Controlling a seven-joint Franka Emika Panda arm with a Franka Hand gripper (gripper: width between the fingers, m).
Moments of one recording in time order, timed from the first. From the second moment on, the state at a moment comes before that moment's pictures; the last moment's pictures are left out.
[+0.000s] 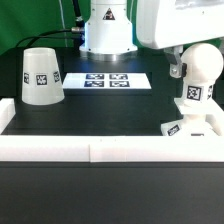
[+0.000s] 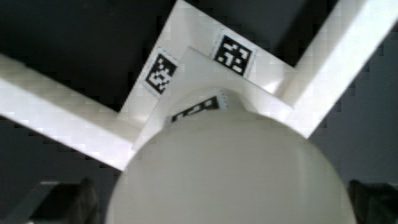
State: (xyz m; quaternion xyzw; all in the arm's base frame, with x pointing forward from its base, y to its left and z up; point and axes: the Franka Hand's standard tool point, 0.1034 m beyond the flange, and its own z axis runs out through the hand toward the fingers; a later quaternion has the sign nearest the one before) arm 0.611 0.101 0.113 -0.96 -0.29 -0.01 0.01
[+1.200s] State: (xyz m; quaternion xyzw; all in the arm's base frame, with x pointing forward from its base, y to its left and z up) arm 0.611 0.097 0.113 -0.91 -0.42 -0.01 0.00
